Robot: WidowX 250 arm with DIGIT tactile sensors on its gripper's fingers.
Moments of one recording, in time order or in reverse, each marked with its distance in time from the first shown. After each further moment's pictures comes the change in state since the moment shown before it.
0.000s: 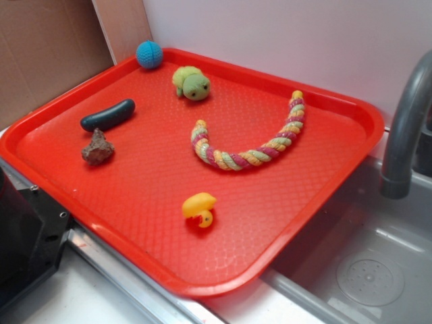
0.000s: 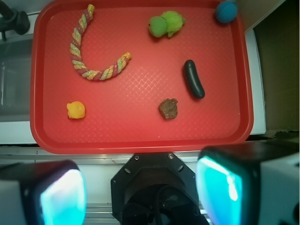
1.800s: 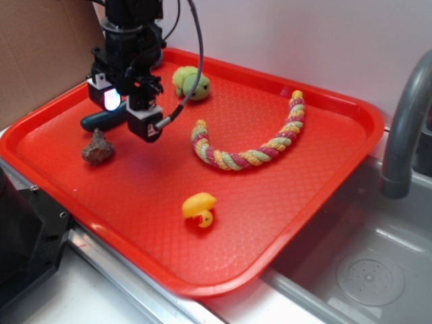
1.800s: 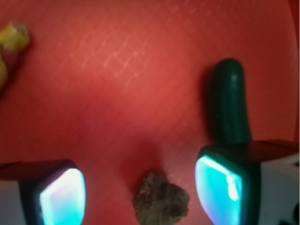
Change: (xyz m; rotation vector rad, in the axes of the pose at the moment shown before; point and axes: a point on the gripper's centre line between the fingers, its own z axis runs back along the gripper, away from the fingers) arm 0.061 0.044 -0.193 0.185 0.283 0.020
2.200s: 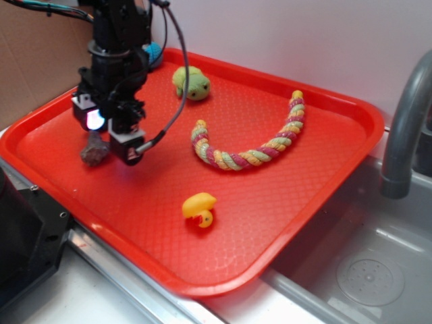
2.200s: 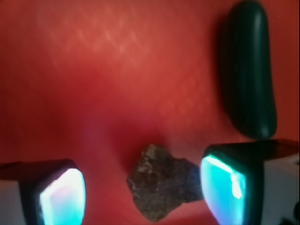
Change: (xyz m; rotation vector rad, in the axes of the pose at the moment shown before) arm -0.026 0.009 -0.017 0.007 0.061 0.013
